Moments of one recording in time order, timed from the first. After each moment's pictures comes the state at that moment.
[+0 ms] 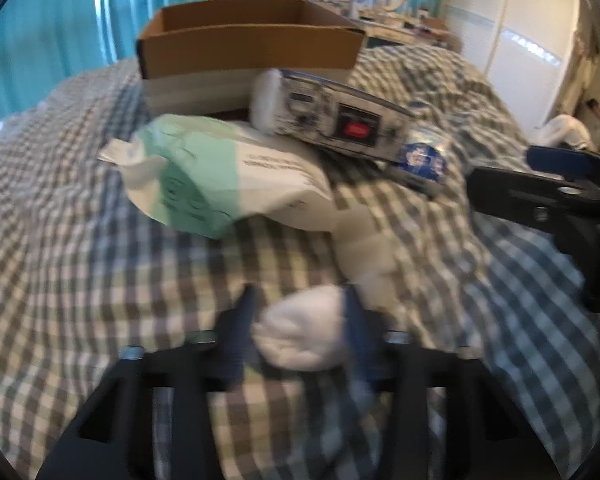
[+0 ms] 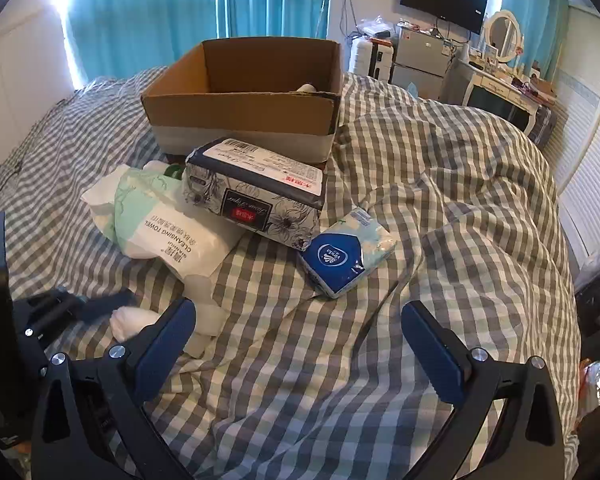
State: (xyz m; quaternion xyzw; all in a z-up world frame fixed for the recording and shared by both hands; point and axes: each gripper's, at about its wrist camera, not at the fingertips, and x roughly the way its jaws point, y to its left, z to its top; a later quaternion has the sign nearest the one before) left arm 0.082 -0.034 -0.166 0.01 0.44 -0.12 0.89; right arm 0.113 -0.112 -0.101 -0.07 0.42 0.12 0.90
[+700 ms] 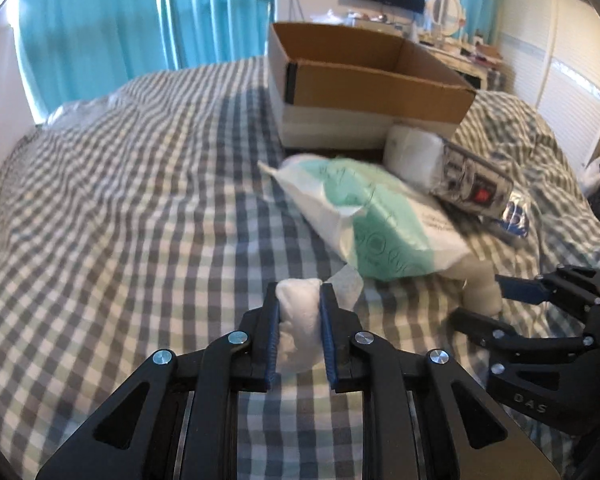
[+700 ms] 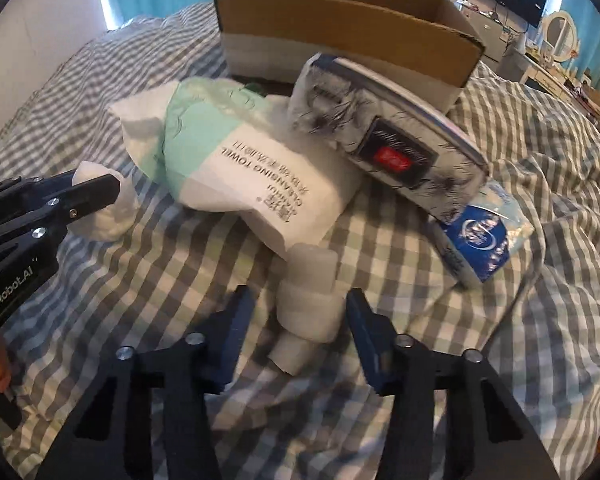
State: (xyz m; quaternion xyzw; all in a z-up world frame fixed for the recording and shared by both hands) left arm 0.093 0.049 -0.147 -0.01 0.42 -0.01 0.91; right arm 0.127 -0.031 -0.165 -0.12 0.49 0.17 0.85
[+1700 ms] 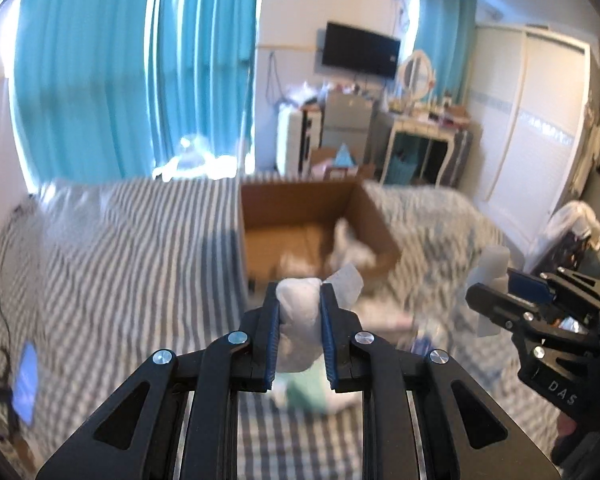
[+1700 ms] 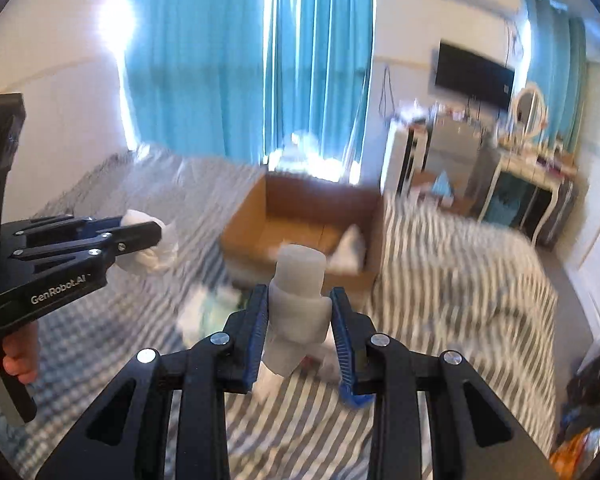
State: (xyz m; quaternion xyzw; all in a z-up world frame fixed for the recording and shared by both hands) left arm 0.117 0.038 0.034 -0.04 0.30 -0.06 0.95; right arm 0.115 -0.077 0.043 -0.08 0.28 0.19 0.94
